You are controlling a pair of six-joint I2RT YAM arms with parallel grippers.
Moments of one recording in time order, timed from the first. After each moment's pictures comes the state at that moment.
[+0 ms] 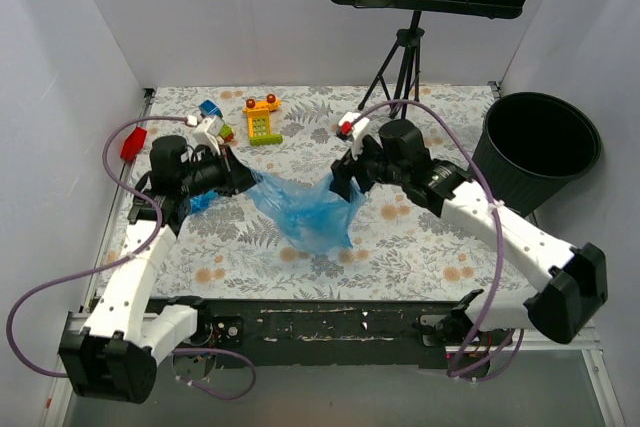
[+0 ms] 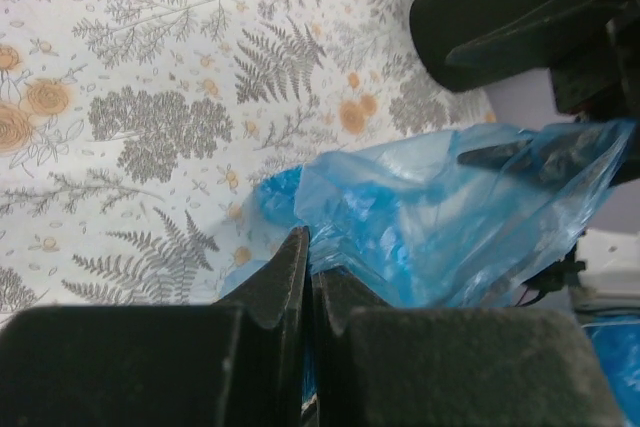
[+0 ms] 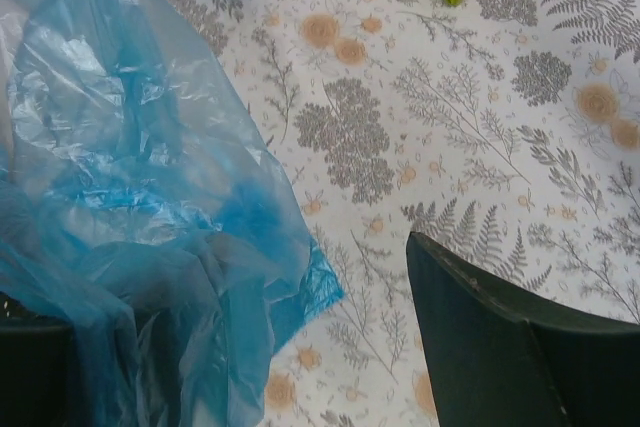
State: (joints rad) left arm -0.14 0.94 0.89 -0.40 0.66 -0.36; right arm 0.73 1.26 1.13 -0.36 -0.28 -0.12
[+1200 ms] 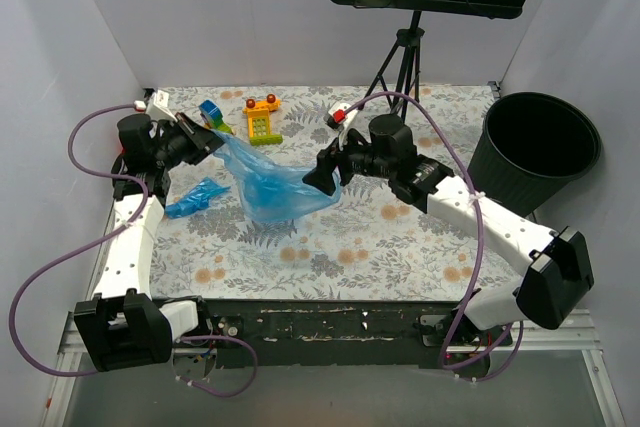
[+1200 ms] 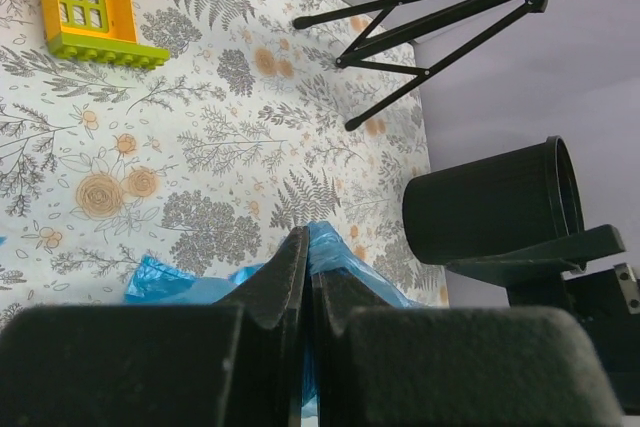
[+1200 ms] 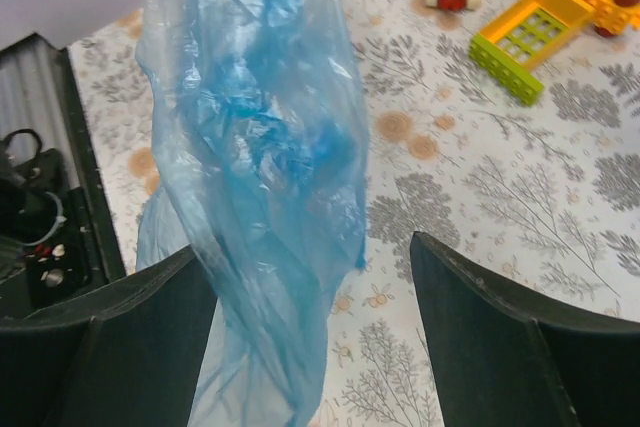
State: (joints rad) left arm 0.14 1.15 1.01 -0.19 0.64 -0.69; right arm 0.75 1.39 1.17 -0.06 -0.45 0.05
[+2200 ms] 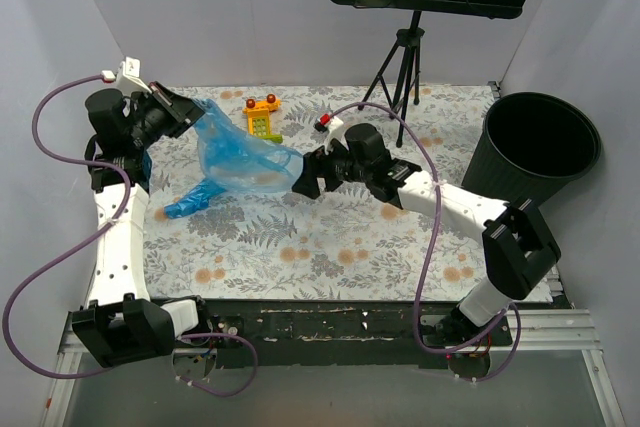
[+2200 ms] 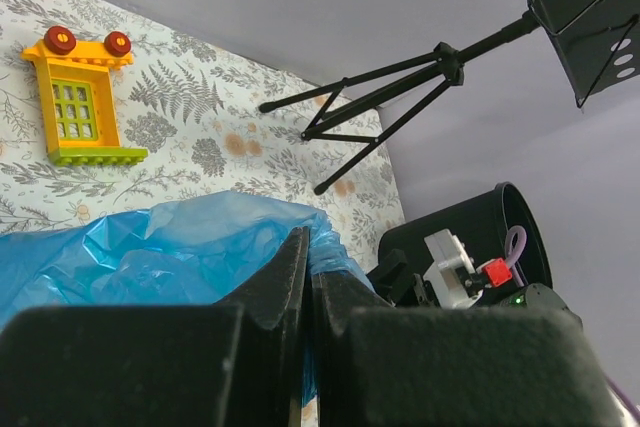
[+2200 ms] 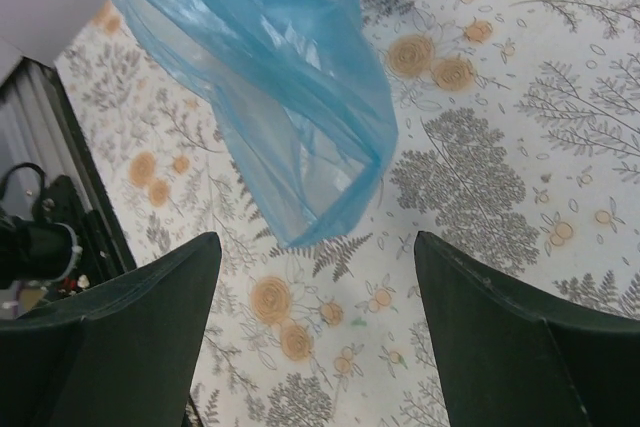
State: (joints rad) left arm 0.19 1.18 1.25 -0.24 0.65 -0.72; right arm 0.77 1.59 1.12 0.02 -0.37 0.26
